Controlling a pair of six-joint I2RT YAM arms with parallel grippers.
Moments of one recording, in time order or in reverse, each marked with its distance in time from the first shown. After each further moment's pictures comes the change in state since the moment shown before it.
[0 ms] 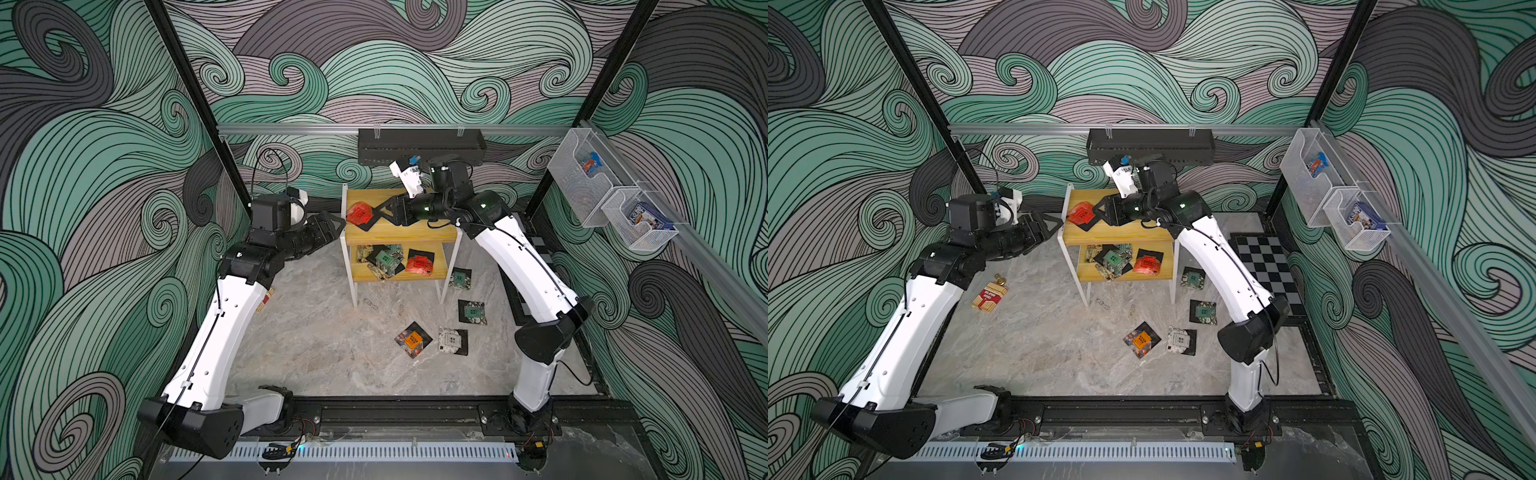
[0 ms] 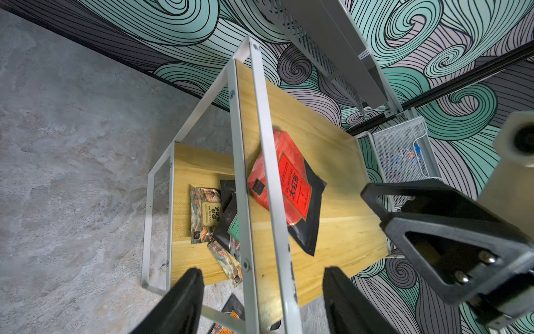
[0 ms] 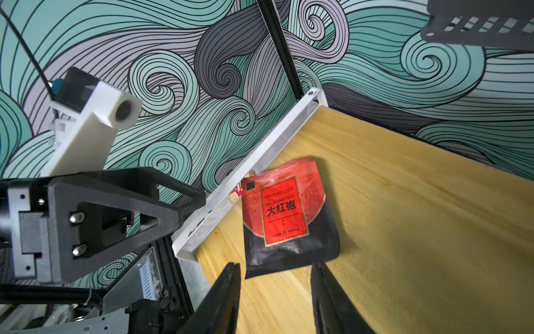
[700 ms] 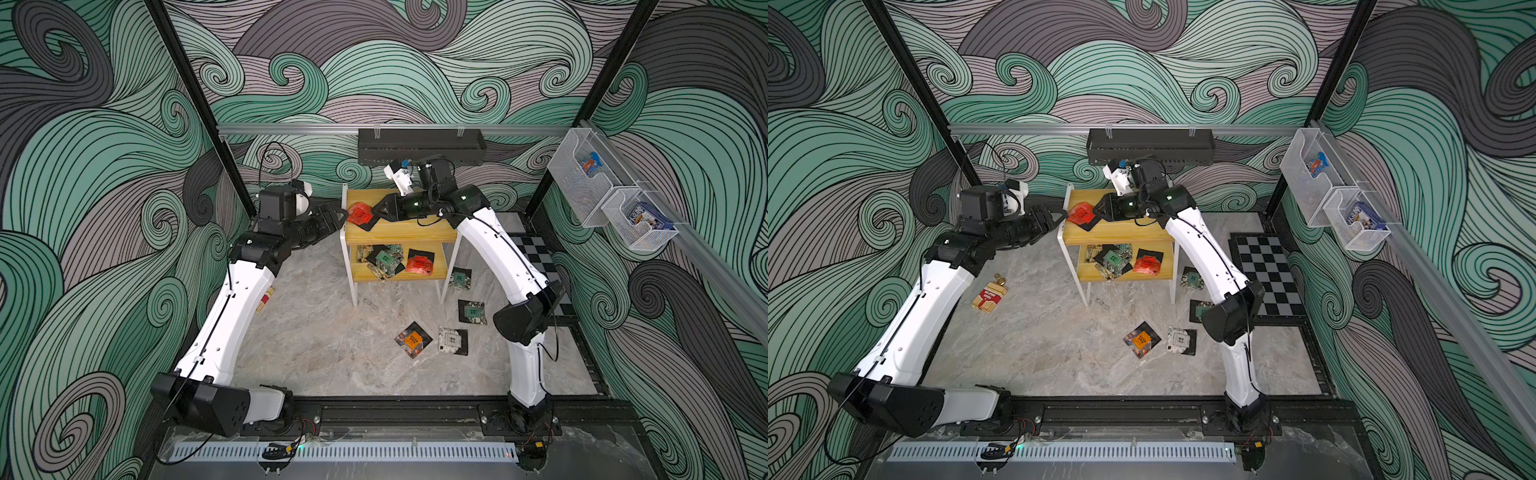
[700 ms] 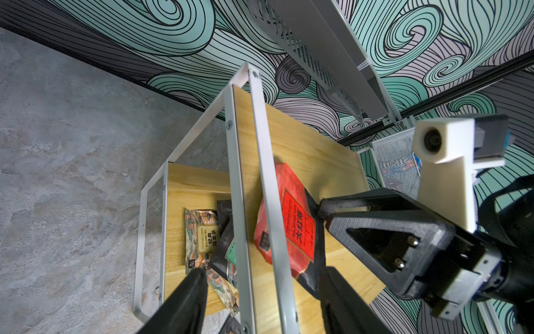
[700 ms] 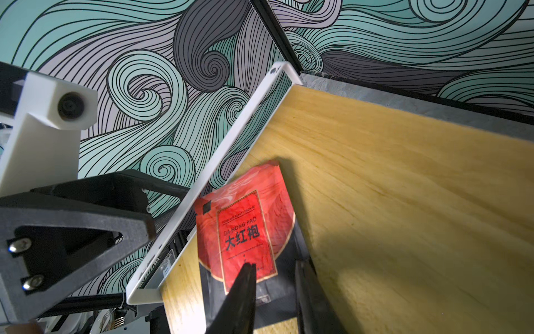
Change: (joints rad) left arm 0.023 0.082 0.030 0.071 0.019 -0.001; right arm -0.023 0.154 0.132 -0.060 -0.056 0.092
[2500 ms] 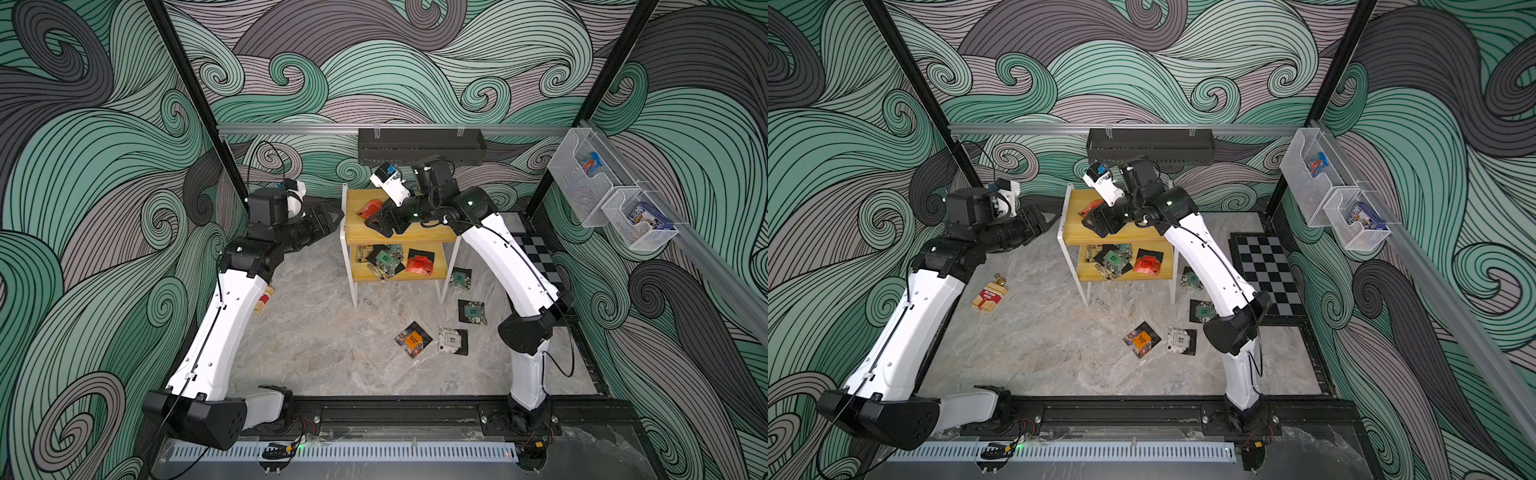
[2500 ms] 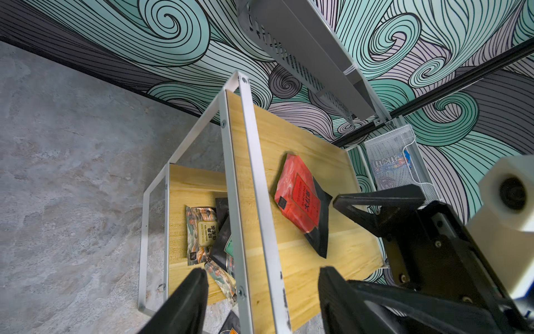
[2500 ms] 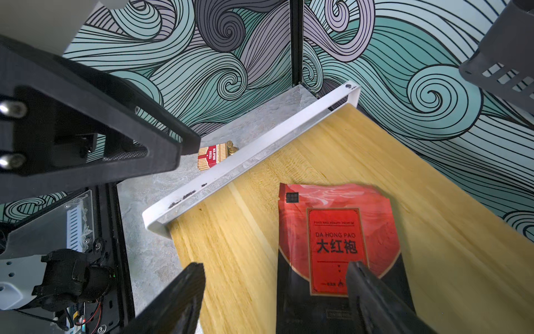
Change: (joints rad) left arm 0.011 -0.068 -0.019 -0.022 0.010 0.022; right arm 0.094 -0.075 0.022 -0.106 0.159 -0.457
